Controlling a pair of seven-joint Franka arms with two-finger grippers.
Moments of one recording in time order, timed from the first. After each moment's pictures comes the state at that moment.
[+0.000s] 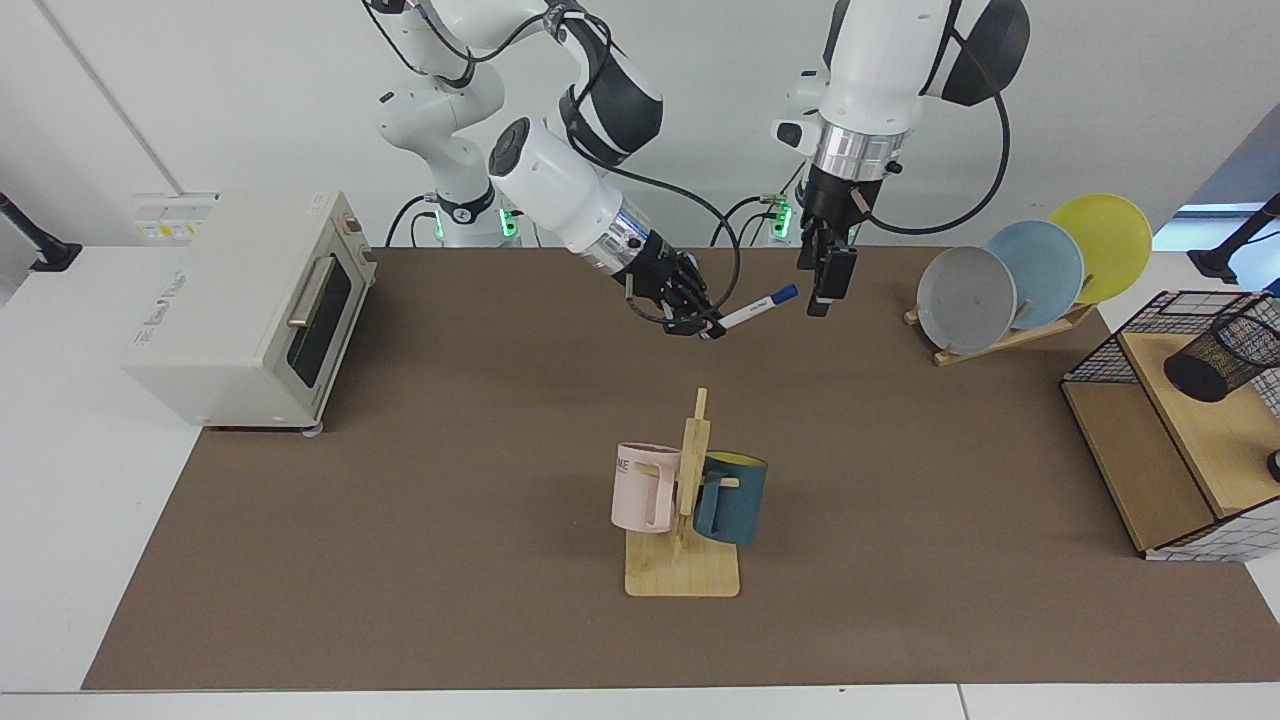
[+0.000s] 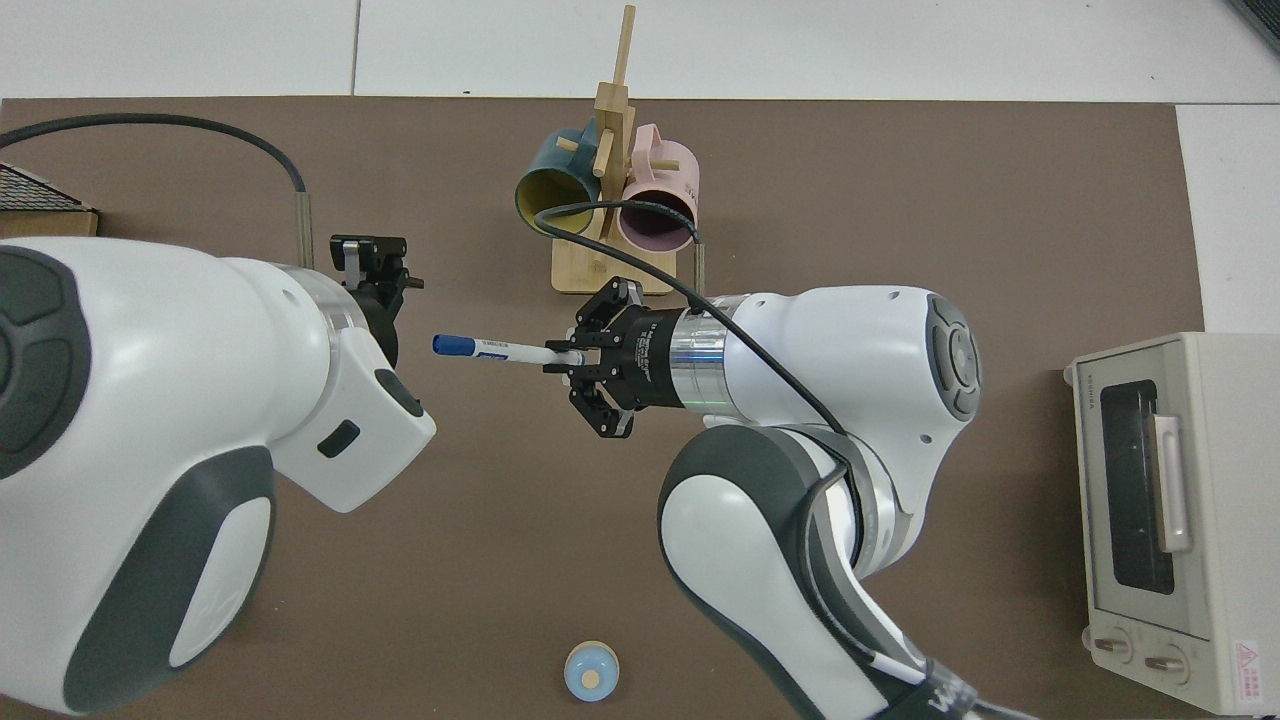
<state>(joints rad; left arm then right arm) -0.38 0.00 -0.06 -1.67 0.01 1.86 1.28 0.65 0.18 -0.11 -1.81 0.83 2.37 1.67</state>
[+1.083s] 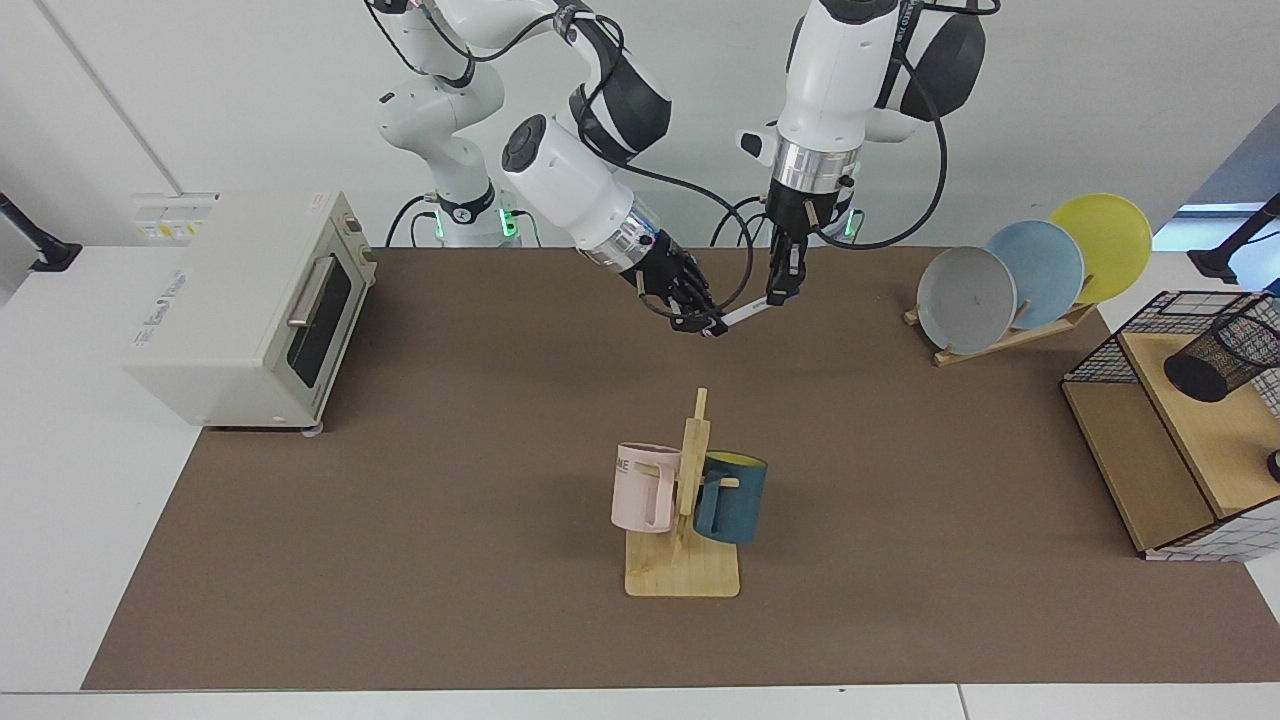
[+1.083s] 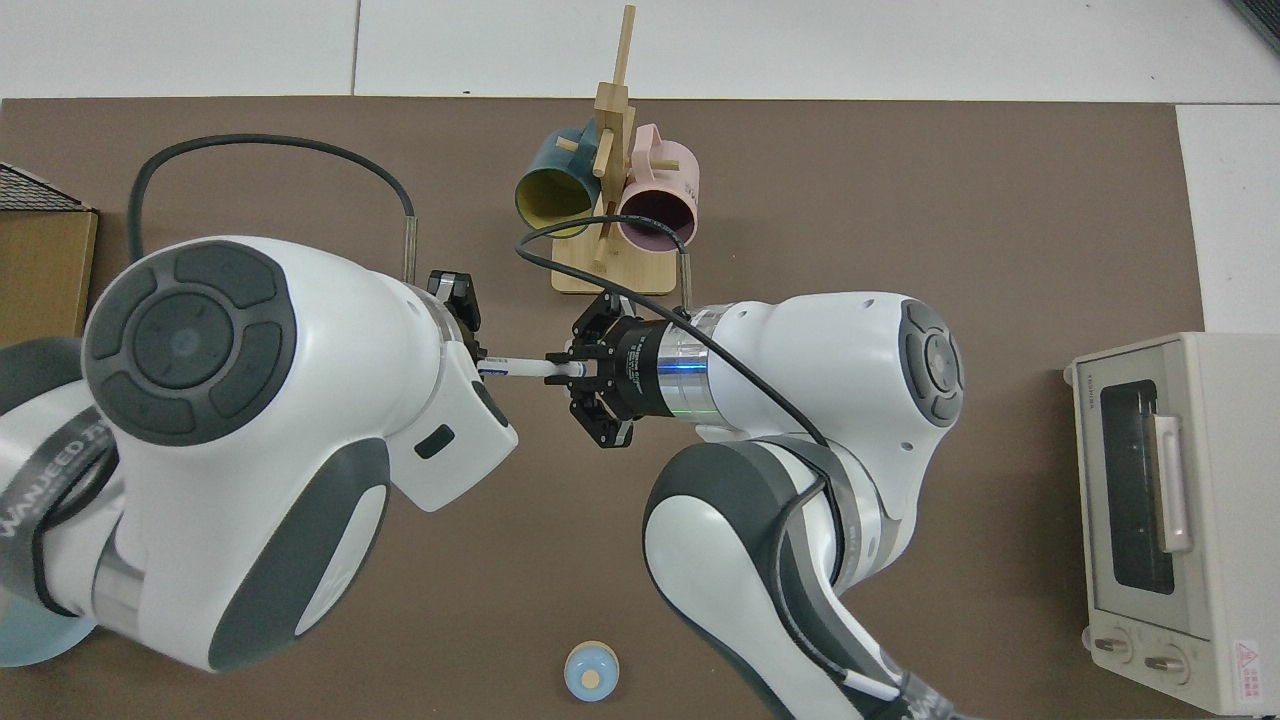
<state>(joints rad) -0.40 0.00 -0.08 -1.71 0.01 1.85 1.27 0.66 0.18 -0.10 -1.81 0.80 2.36 1.67</state>
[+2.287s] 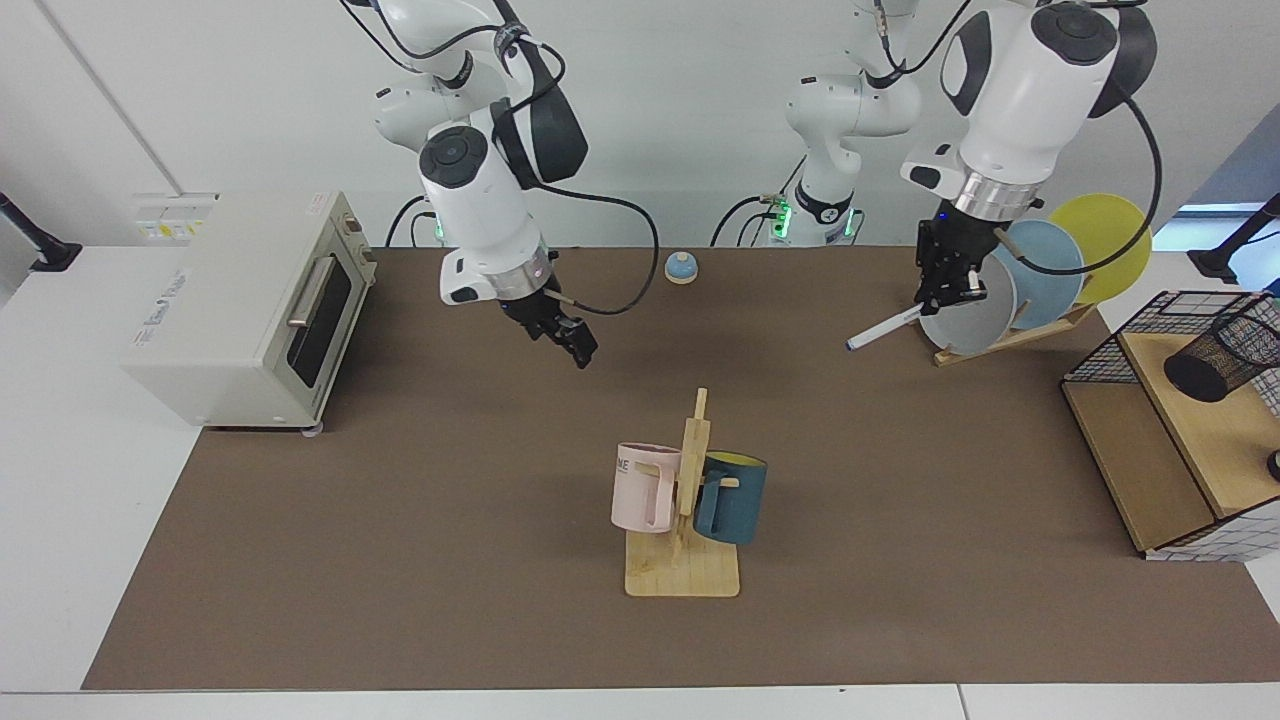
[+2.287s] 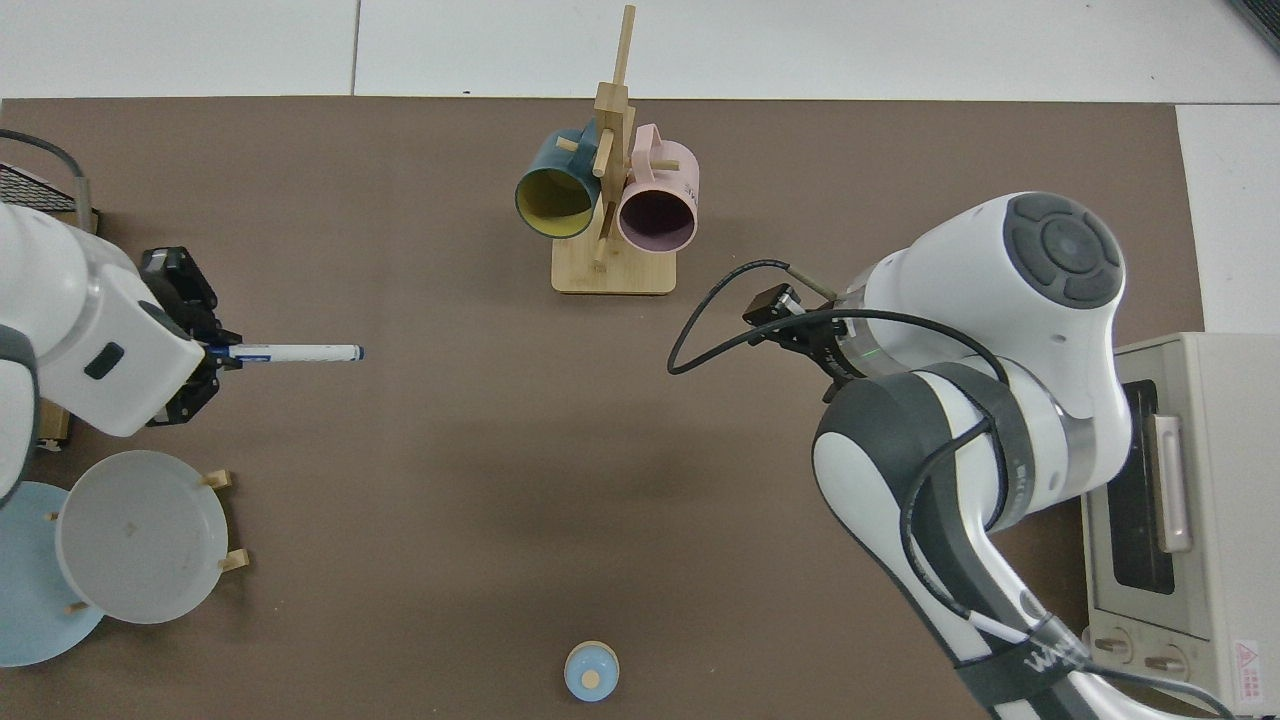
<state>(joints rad) -0.08 -0.02 -0.04 -1.71 0.04 1.71 1.38 0.44 0.14 -0.13 -1.81 0.21 1.96 0.87</state>
